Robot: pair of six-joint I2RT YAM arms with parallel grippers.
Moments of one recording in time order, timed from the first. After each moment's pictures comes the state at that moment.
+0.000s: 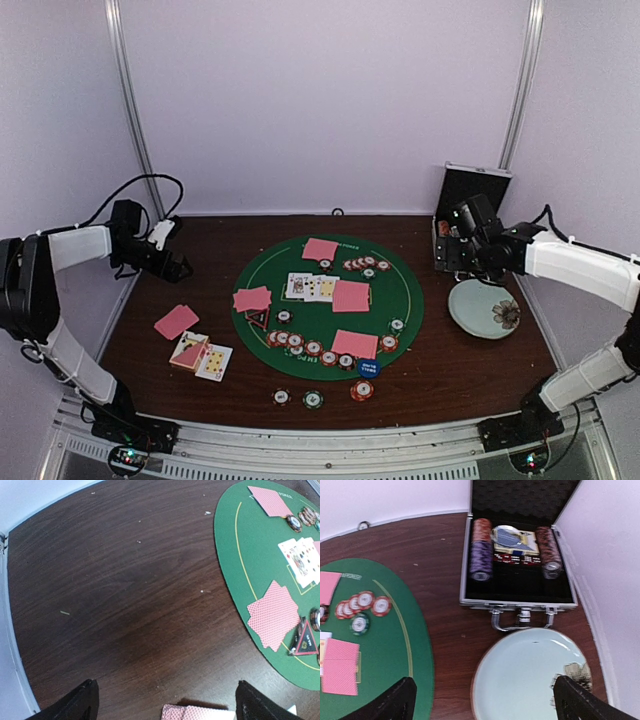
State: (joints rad) left arm 0.06 1.56 1.04 -0.44 0.37 0.40; right arm 0.51 1.36 1.04 -0.52 0.50 0.47
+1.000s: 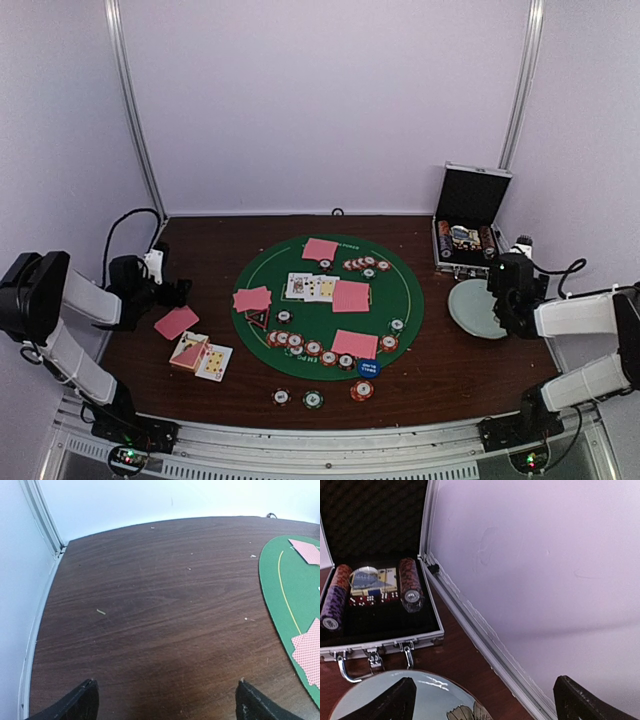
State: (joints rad) left arm 0.05 1.55 0.44 0.62 0.23 0.15; right arm 0.22 1.25 0.37 0.42 0.88 0.13
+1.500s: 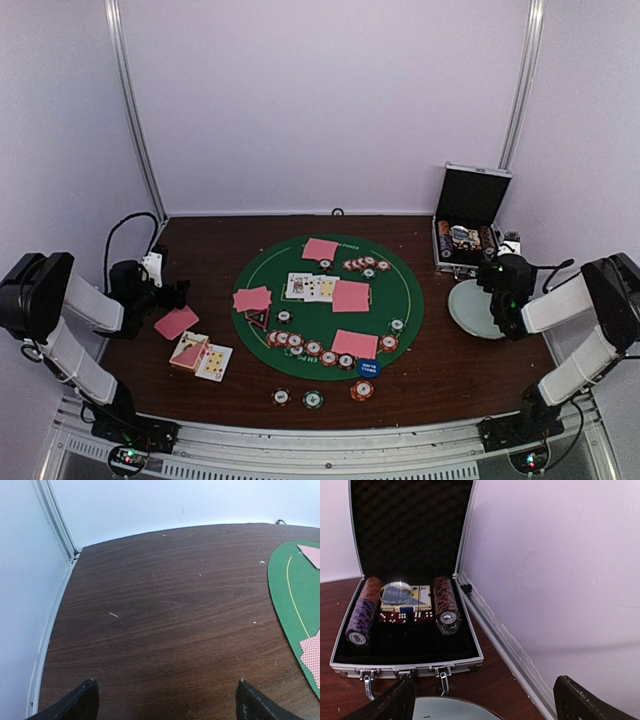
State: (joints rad) left arm 0.02 1.57 0.35 0.82 0.14 0.15; right arm 0.18 1.48 0.36 0.88 0.72 -0.01
